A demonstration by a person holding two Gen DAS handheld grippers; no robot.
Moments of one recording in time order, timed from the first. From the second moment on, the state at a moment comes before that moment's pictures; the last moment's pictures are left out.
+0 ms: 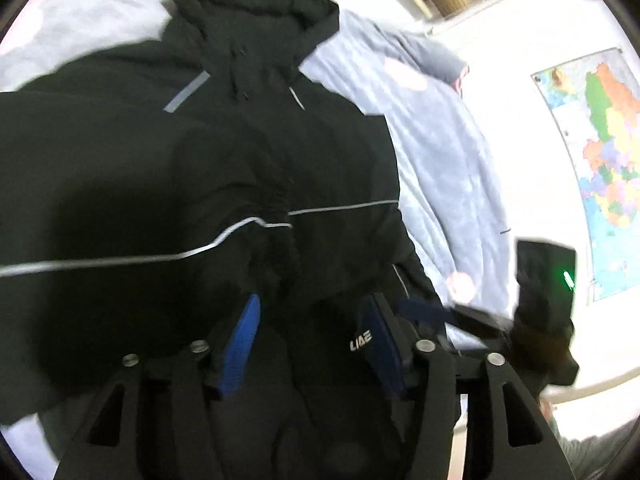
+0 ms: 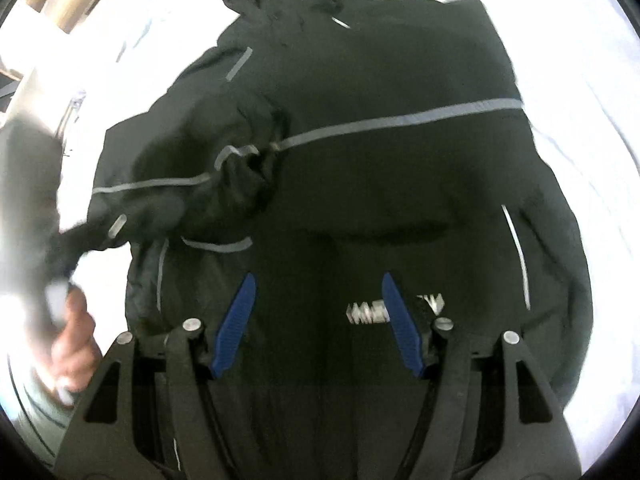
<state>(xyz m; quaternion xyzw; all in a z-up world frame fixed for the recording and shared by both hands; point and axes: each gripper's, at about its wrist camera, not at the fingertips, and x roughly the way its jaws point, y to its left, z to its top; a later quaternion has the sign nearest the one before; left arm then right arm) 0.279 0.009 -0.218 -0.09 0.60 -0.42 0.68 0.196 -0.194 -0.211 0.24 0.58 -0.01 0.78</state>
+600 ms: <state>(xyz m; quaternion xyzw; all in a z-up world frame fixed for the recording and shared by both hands) 0.292 0.142 -0.200 -0.12 0.58 -0.28 0.76 0.289 -0.153 -0.246 0.26 0.57 0.02 0.78</state>
